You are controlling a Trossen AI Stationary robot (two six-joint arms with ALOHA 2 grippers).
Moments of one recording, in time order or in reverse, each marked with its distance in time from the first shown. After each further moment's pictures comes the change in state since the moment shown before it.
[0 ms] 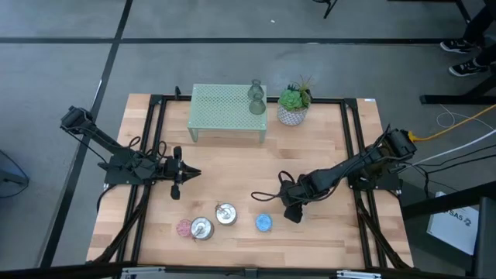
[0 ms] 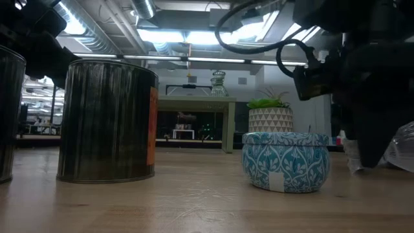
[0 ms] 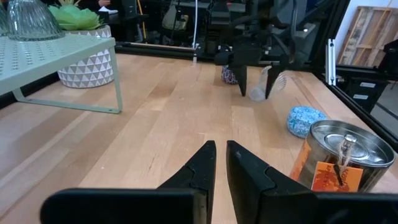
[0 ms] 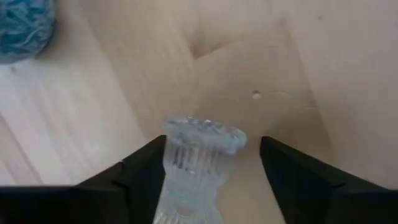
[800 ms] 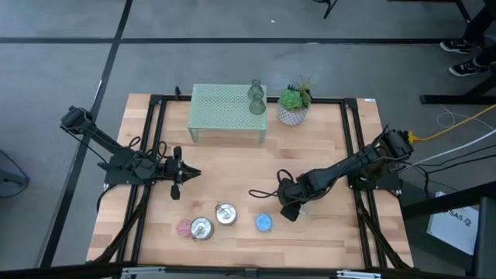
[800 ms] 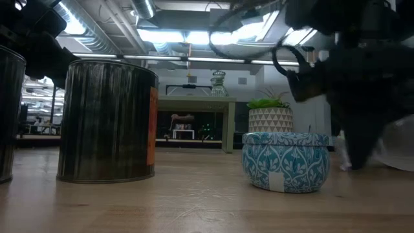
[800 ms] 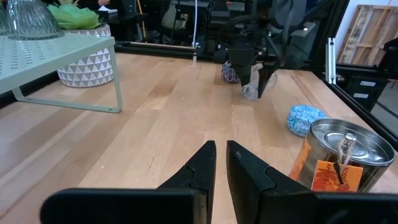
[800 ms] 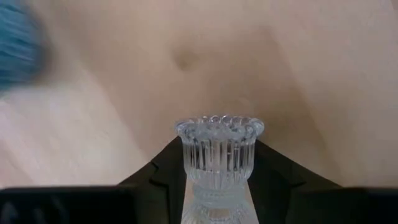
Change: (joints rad) left arm 0.000 0.000 0.000 -0.003 0.001 0.000; right arm -0.020 0.016 0.058 -0.049 0.009 0.075
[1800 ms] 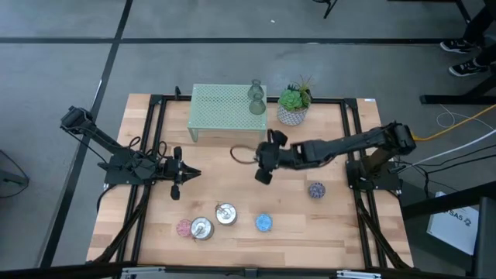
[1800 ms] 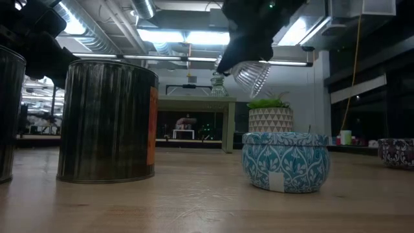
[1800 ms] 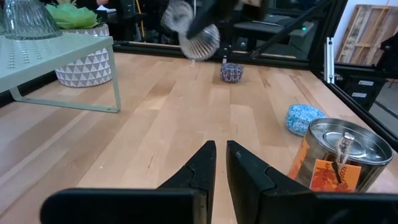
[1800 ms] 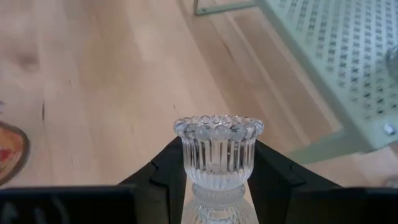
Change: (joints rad) left arm 0.000 0.000 0.000 -0.001 0.006 0.000; right arm -0.239 -0.071 0.284 0.148 0.485 -0.613
